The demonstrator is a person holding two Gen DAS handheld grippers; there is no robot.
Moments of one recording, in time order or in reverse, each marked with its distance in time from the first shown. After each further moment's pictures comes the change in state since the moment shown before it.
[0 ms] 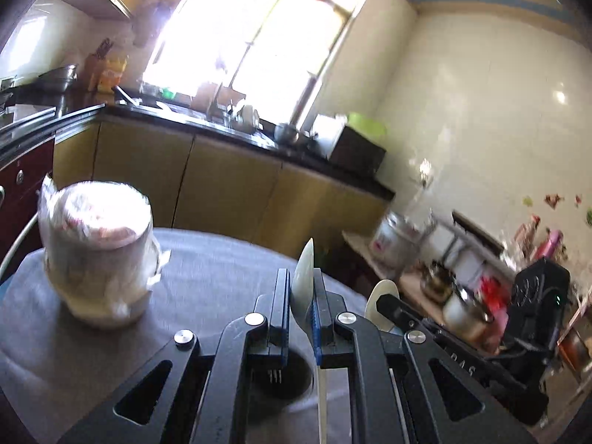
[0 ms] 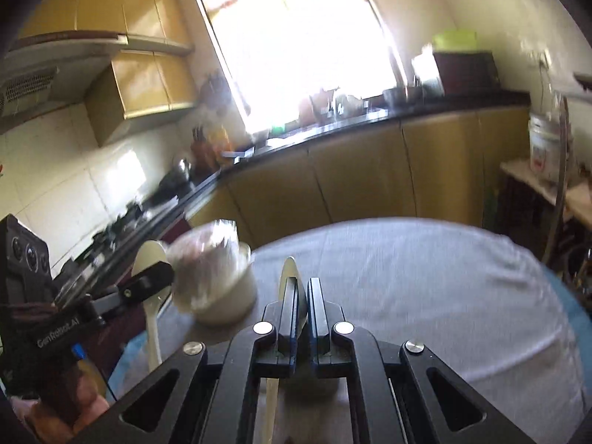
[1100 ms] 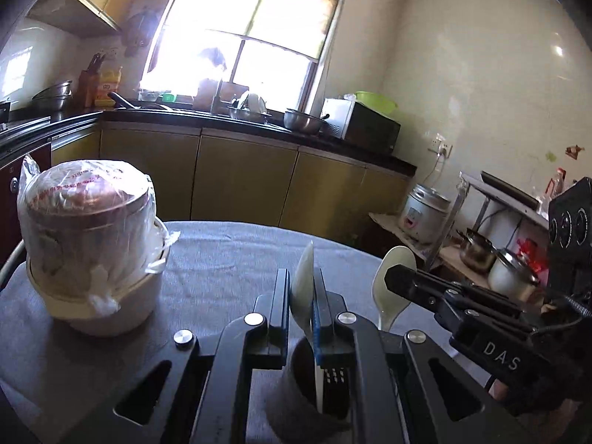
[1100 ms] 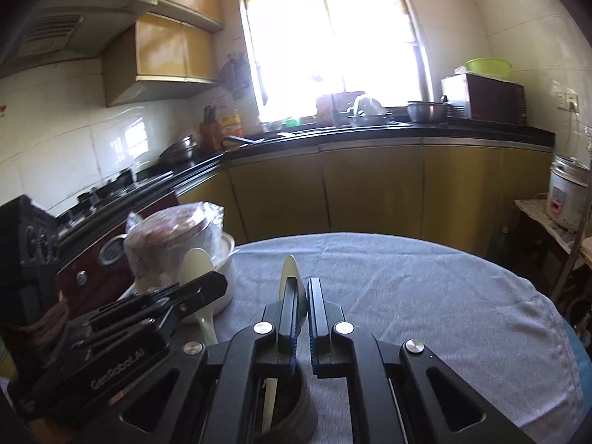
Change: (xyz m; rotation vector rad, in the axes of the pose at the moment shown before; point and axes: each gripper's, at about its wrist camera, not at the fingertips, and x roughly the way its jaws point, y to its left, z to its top) left arm 0.051 0.025 -0.052 0.142 0.038 0.089; right arm 0.071 0.003 -0.031 -0.183 0.039 0.018
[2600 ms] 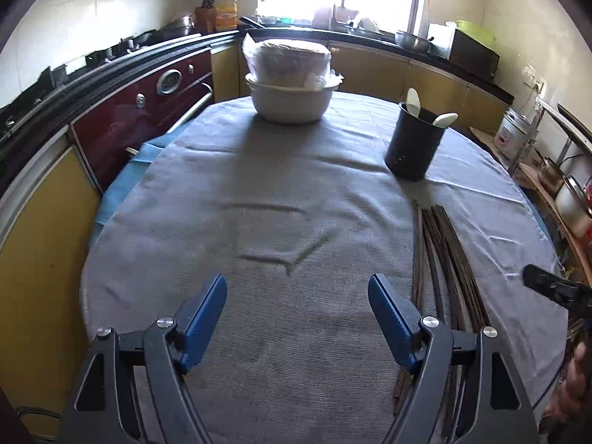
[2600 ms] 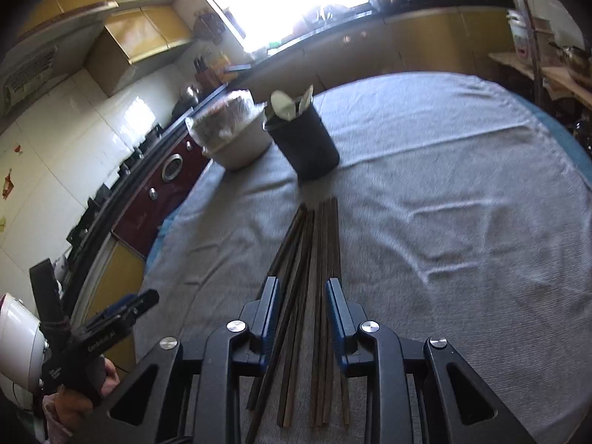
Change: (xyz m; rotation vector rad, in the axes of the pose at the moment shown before) left arm -0.230 -0.011 -0.153 -0.111 0.349 0.465; right arm -0.183 0.011 -0.164 0.316 0.384 0.128
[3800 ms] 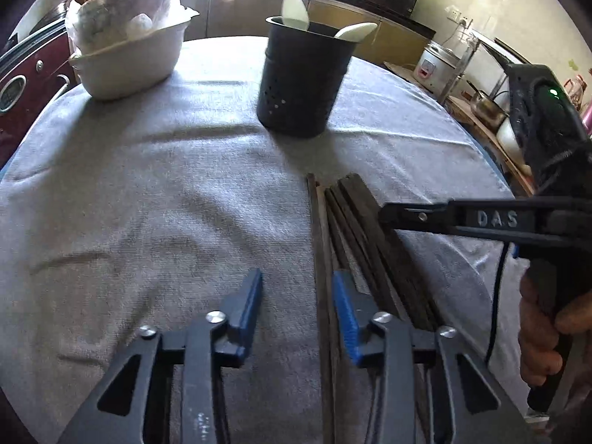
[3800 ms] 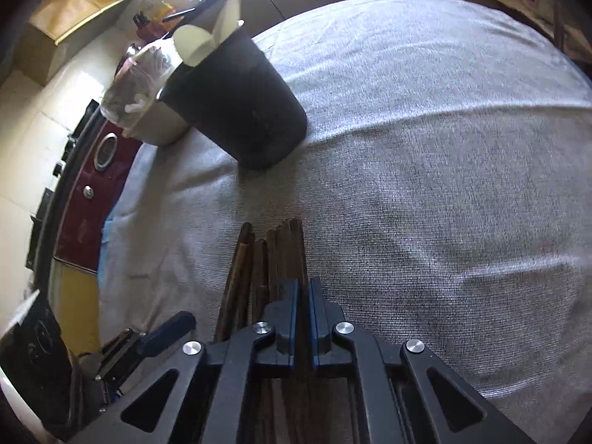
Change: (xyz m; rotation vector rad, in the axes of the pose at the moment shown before) left arm 0.116 -0.093 0.037 0.210 0.200 -0.314; right arm 0.132 -0.020 0.077 0.080 0.233 -0.105
